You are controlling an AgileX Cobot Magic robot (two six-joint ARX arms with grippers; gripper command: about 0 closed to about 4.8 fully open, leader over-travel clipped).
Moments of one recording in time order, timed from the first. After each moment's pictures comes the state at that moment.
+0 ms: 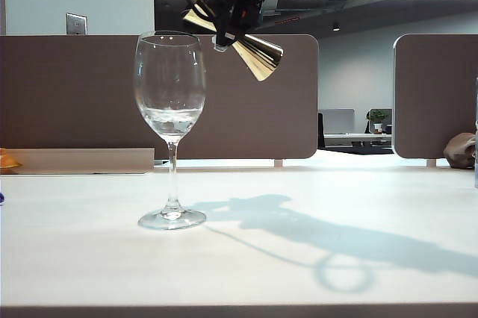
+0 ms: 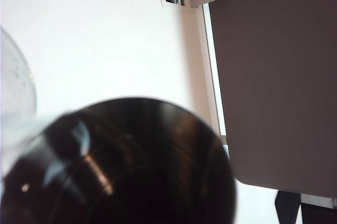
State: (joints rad) left arm 0.00 0.00 0.05 -0.18 0.69 -0.11; right arm 0.80 1.66 1.43 -0.29 0.31 -1.00
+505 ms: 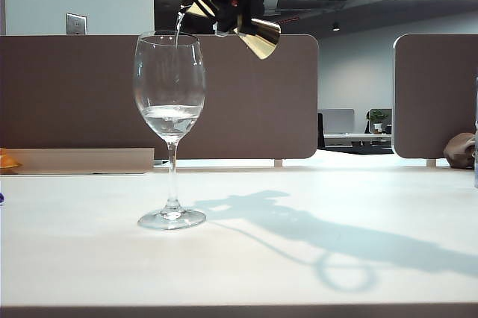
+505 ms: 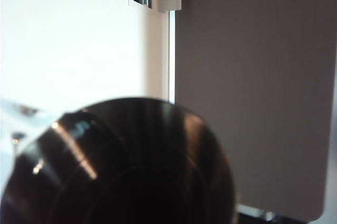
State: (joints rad) left arm 0.00 0.01 0.05 -0.18 0.69 -0.11; right arm 0.80 1.66 1.43 -0.18 0.36 -1.26
